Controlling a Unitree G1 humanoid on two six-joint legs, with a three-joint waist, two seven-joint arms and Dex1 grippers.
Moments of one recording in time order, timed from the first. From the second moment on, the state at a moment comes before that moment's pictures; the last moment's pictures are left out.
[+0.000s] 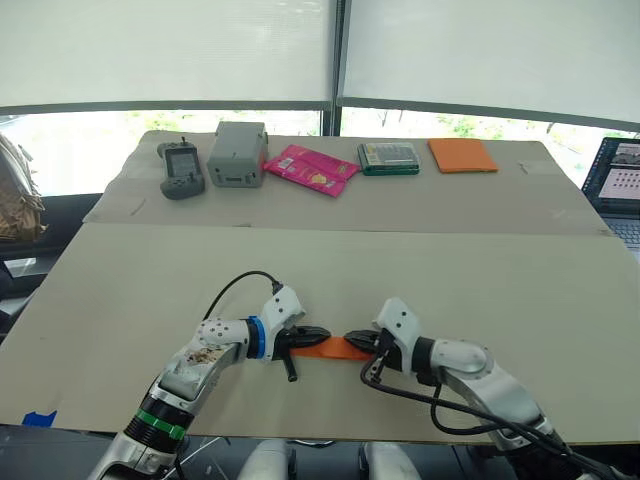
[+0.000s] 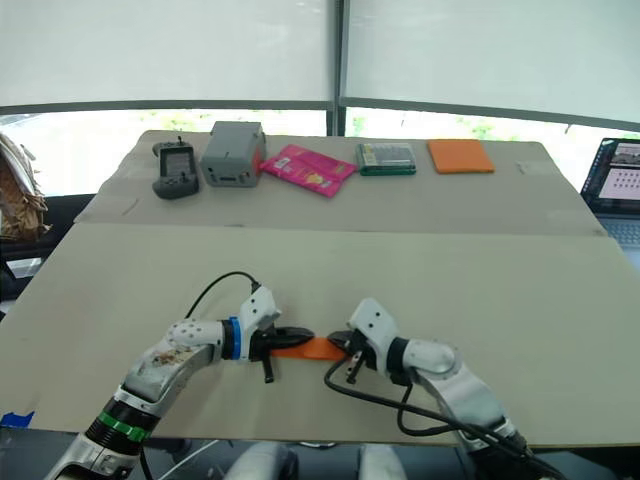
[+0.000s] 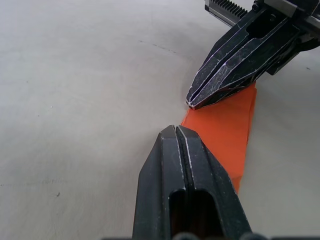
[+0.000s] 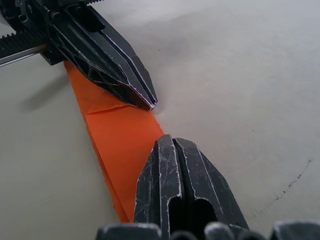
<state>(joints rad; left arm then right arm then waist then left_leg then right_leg) -0.26 0.49 -0.28 -0.13 -0.28 0.50 -0.89 -0.14 -0.50 0.31 -0.31 0.21 0.50 0.69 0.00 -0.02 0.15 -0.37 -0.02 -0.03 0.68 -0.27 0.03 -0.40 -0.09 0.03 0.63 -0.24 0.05</state>
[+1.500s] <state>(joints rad) 0.04 0.82 0.12 -0.38 -0.58 0.73 -0.96 -0.54 -0.52 0.36 -0.16 0.25 0.64 0.89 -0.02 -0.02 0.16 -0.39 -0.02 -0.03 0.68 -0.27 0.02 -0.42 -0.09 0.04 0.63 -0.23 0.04</state>
